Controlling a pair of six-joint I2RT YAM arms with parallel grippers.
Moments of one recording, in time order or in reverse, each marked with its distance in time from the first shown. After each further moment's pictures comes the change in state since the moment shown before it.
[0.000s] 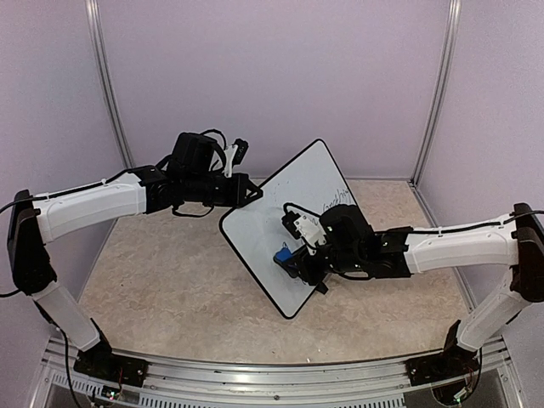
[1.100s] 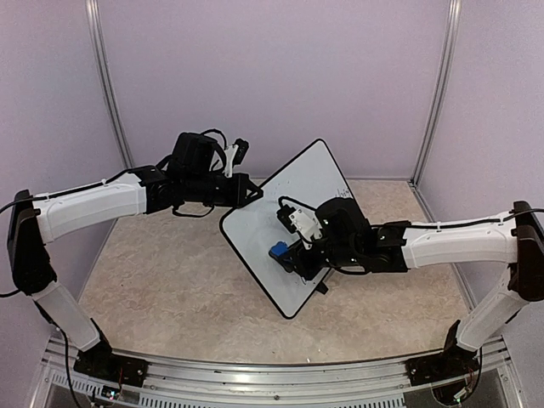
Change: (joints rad) left arm -0.004 0.000 0.000 0.004 0.004 0.002; right arm 0.005 0.017 0.068 -0.043 0.005 -0.022
